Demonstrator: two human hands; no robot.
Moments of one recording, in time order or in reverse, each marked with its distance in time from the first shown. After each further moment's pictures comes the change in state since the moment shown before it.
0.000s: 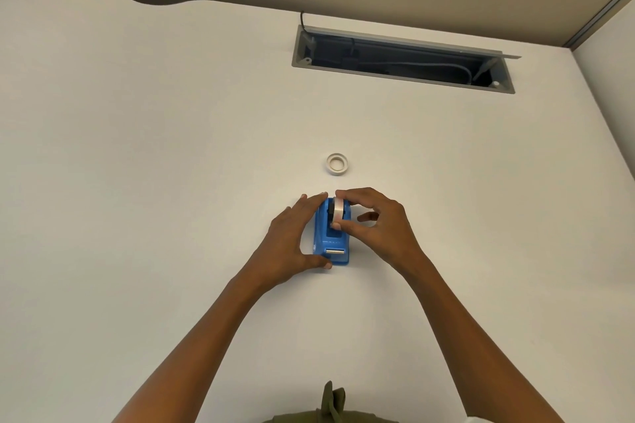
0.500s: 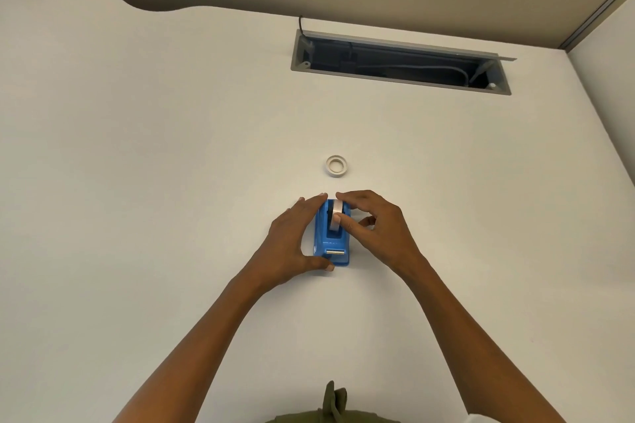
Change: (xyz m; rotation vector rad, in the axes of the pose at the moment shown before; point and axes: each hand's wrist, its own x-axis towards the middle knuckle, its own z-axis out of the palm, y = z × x) left_hand 0.000 0.000 -0.002 0.010 -0.040 -0.024; right_hand -0.001 0.007 0.004 -0.051 0.022 -0.068
